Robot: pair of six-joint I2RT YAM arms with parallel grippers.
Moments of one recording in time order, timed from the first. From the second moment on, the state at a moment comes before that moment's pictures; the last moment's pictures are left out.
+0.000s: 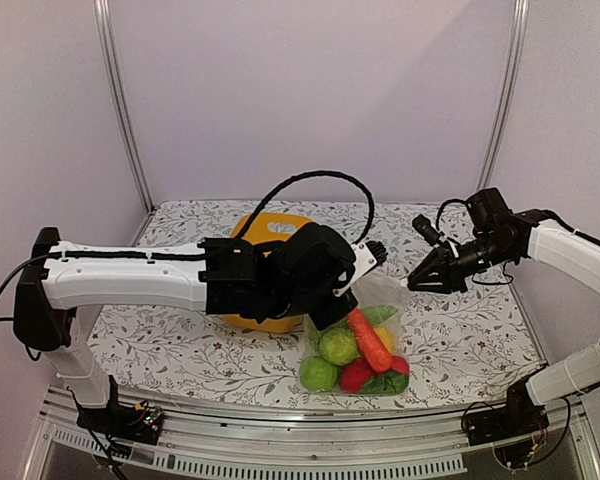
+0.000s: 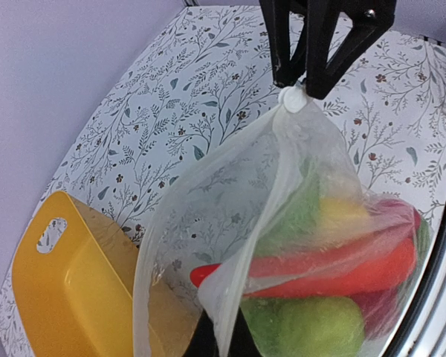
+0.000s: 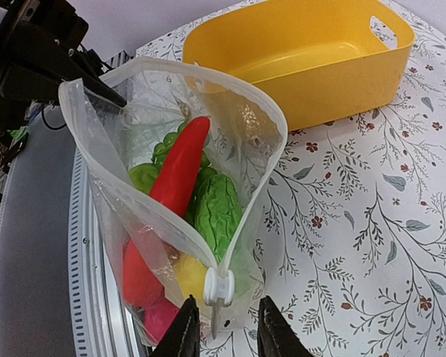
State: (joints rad) left arm -1.30 1.76 1.51 -0.48 -0.47 0.06; right arm 0.32 1.32 1.02 -0.76 -0.90 -0.59
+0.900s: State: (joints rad) left arm -1.30 1.76 1.50 -0.48 -0.47 0.05; right arm 0.33 1.34 1.01 -0.75 -0.89 -0.58
